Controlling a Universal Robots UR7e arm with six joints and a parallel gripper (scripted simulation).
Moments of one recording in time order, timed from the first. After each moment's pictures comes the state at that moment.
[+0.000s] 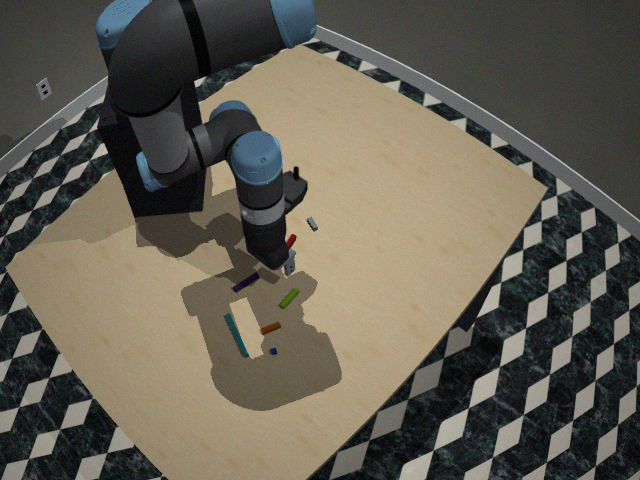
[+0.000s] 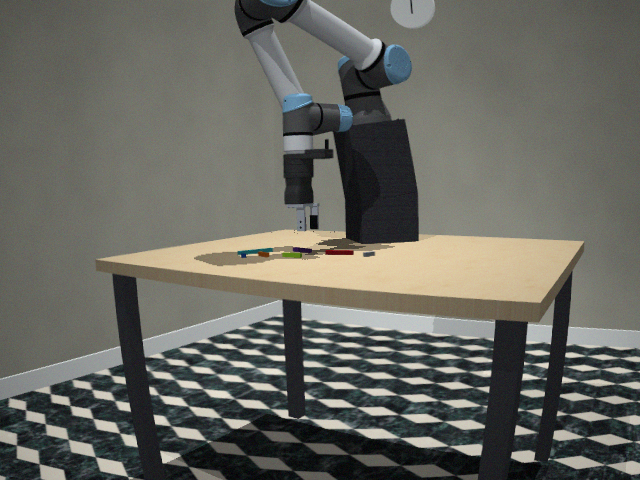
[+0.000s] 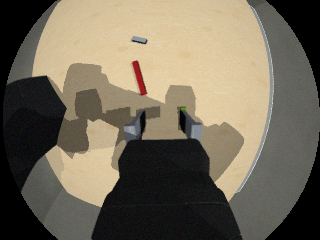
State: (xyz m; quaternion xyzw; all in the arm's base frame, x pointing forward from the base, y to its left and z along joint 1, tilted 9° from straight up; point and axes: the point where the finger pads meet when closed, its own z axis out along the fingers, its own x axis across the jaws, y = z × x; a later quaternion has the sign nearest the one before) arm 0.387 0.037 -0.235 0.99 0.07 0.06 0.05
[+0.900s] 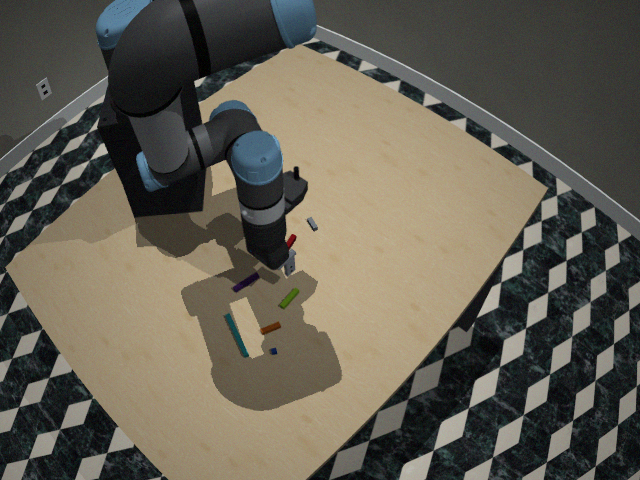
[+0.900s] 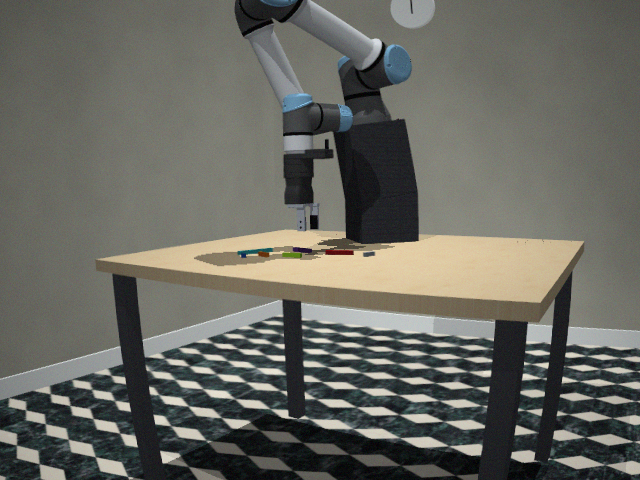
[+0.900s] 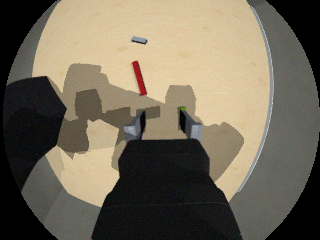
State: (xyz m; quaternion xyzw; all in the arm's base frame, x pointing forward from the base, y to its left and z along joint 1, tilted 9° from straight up) arm 0.387 0.037 -0.235 0.99 0.07 0.06 0.05
